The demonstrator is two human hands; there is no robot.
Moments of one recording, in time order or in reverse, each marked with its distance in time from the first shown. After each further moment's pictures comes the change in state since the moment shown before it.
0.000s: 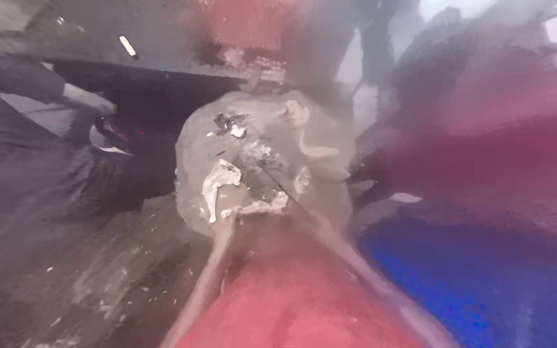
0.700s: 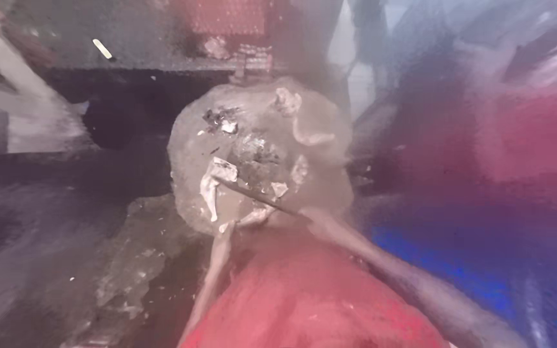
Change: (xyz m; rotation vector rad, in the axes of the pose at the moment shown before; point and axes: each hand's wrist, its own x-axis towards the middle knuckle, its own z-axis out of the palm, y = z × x) left_hand -0.034 -0.025 -0.027 -0.123 -0.106 -0.028; right_hand -0.007 -0.032 -0.006 -0.149 -0.240 -0.092
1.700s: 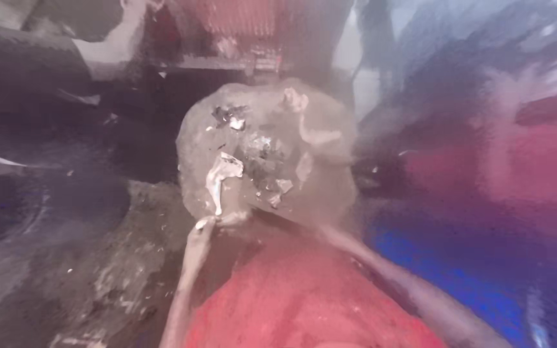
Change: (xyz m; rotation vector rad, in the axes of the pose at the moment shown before) left_hand -0.016 0.036 -0.052 0.091 0.056 0.241; right_hand -0.010 0.067 0.037 -0.076 -0.252 0.197
